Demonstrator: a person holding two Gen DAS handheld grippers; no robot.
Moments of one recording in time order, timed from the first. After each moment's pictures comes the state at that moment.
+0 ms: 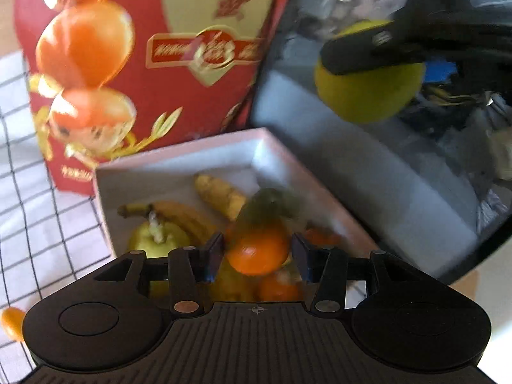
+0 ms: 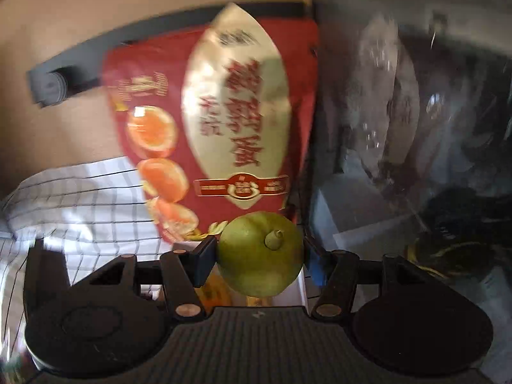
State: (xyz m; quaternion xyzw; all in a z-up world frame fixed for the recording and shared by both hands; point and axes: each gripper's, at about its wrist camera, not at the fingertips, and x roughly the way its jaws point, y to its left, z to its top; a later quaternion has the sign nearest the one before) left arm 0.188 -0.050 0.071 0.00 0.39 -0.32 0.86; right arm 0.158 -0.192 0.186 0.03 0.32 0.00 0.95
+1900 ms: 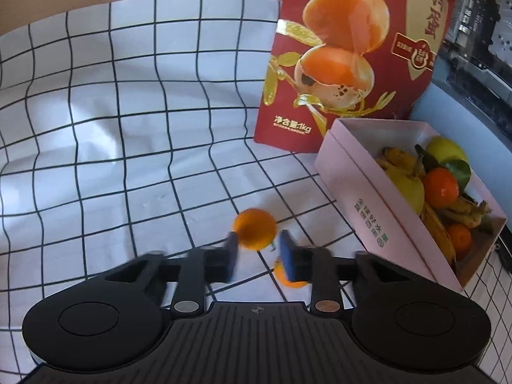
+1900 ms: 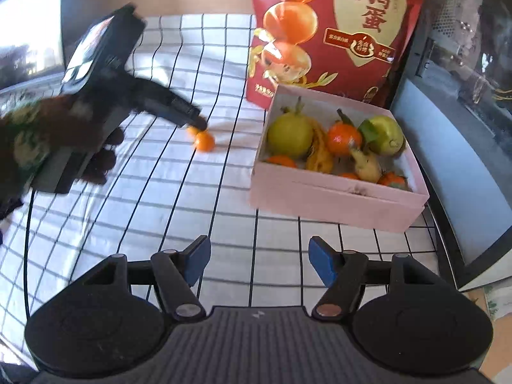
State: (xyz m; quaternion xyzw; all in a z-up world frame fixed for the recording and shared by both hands) left arm 0.212 0.119 0.022 -0.02 0.40 -0.19 0.90; right arm 0.005 -0.047 0.068 -0.09 0.39 0.06 0.91
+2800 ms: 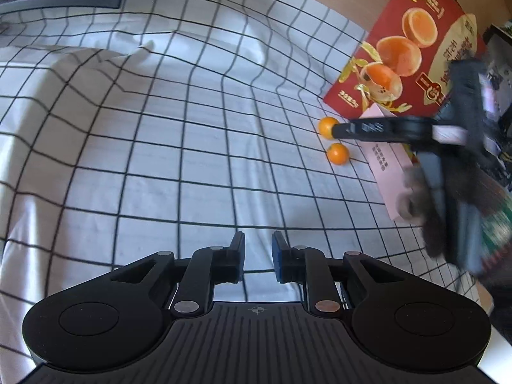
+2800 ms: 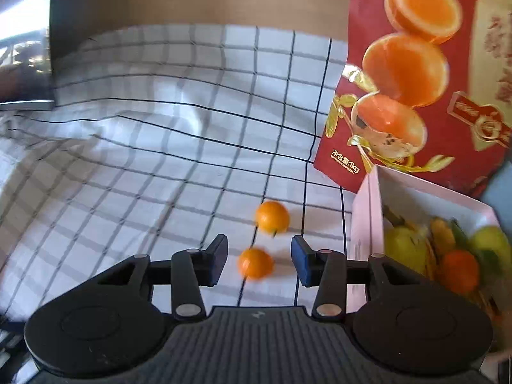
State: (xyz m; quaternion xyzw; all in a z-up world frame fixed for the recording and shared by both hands) left arm 0.048 0.254 0.016 -0.19 0.42 -0.12 0.88; right arm 0.188 0.047 0.050 -0.10 0.38 0.10 0.91
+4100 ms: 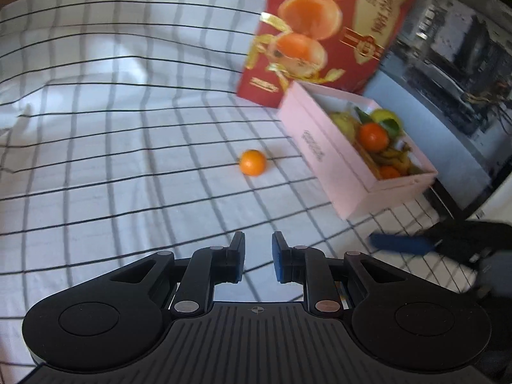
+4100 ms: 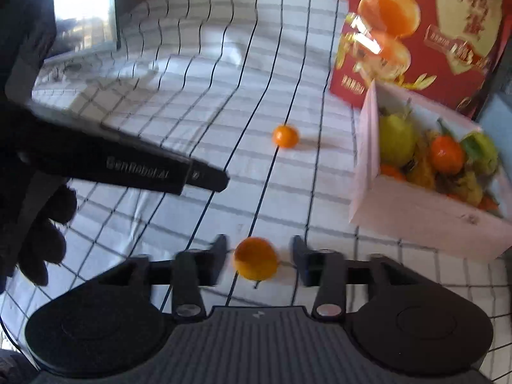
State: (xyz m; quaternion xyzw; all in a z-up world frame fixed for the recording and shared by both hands) left arm 0.100 0.174 0.036 -0.08 0.41 -0.22 0.88; right arm 0.035 0.011 0.055 -0.09 0.39 0.15 0.90
